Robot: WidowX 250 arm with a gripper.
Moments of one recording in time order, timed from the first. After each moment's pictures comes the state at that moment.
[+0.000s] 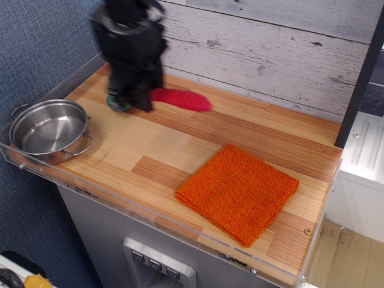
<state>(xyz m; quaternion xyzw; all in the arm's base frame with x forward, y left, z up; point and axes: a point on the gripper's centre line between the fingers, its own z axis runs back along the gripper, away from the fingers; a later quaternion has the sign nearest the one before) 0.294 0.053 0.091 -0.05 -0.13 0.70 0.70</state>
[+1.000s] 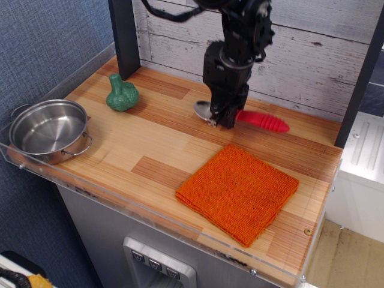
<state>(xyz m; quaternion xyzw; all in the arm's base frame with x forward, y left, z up) 0.379 -0.002 0.019 -0.01 -0.12 0.69 0.71</state>
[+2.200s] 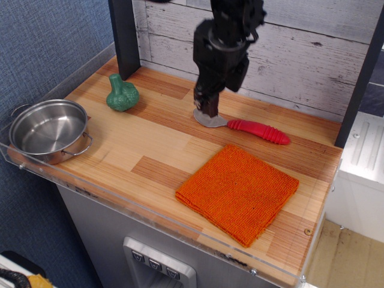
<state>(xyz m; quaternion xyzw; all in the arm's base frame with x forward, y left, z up) 0.373 0.012 0.058 -0.01 -0.16 0.64 0.75</state>
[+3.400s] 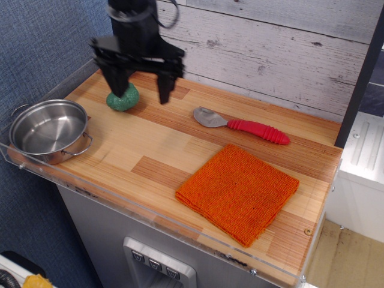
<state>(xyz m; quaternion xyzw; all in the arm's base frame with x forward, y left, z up) 0.284 0.072 0.112 0.03 -0.11 0.09 0.99</state>
